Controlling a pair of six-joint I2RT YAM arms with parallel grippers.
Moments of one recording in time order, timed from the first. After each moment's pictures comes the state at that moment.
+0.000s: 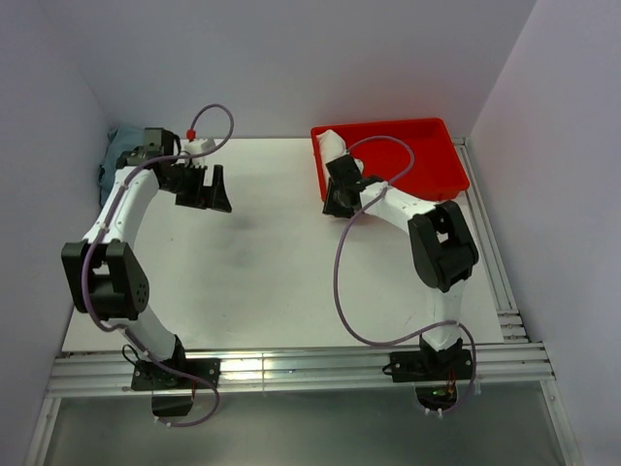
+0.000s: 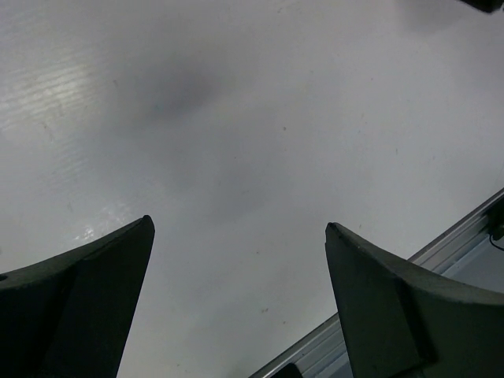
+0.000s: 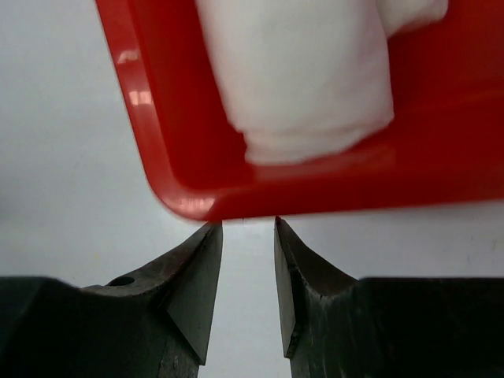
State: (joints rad) left arm -0.03 1.71 1.56 -0.95 0.55 0.15; right arm 0.48 1.92 1.38 -0.41 0.12 0.62
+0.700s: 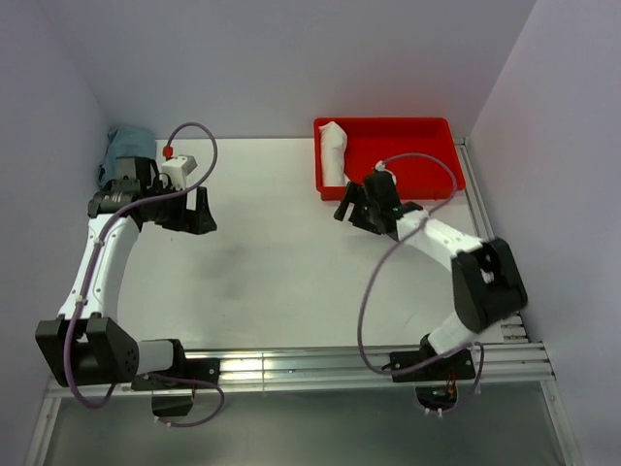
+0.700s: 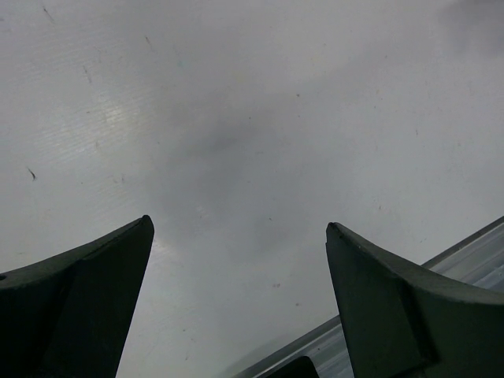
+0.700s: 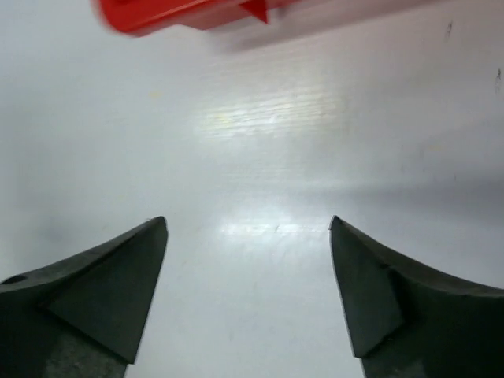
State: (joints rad) left arm 0.04 1.30 1.24 -0.88 0.49 0.18; right arm 0.38 1.63 1.02 -0.20 0.03 0.68
